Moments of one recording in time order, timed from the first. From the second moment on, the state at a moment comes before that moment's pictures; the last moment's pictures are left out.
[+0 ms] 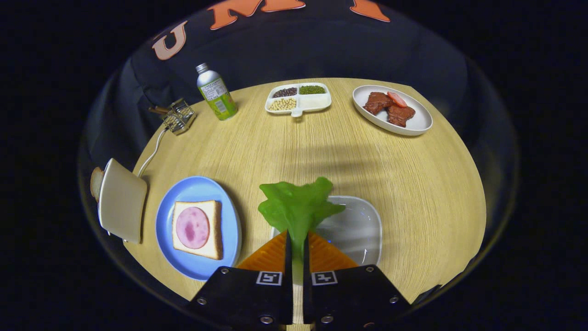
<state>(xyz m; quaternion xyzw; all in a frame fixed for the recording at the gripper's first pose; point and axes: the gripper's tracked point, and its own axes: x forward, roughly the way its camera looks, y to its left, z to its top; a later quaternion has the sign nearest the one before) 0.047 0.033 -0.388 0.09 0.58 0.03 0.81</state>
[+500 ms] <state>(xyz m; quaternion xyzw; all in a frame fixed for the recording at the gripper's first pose) 0.057 0.102 -0.346 0.11 0.56 0.11 0.82</state>
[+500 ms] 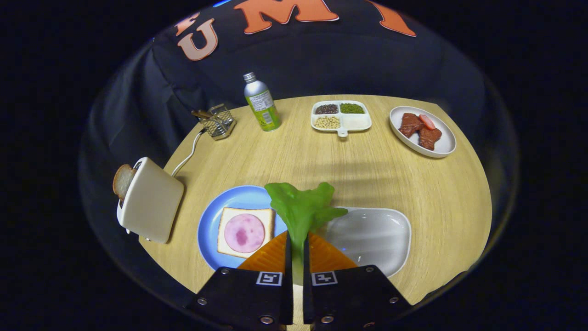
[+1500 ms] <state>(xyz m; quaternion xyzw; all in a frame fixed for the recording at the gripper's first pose) 0.057 0.188 -0.368 0.05 0.56 0.18 0.81</state>
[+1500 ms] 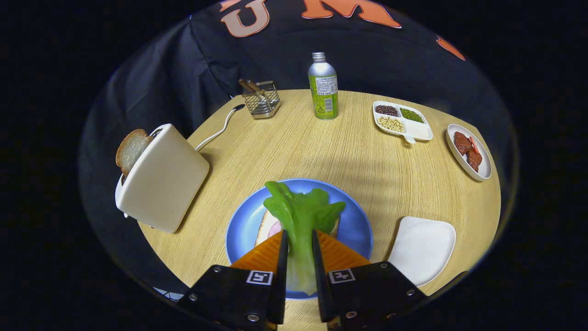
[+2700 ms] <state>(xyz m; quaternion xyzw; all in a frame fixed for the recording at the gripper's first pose) 0.102 0.299 -0.230 0.07 0.50 0.23 0.83</state>
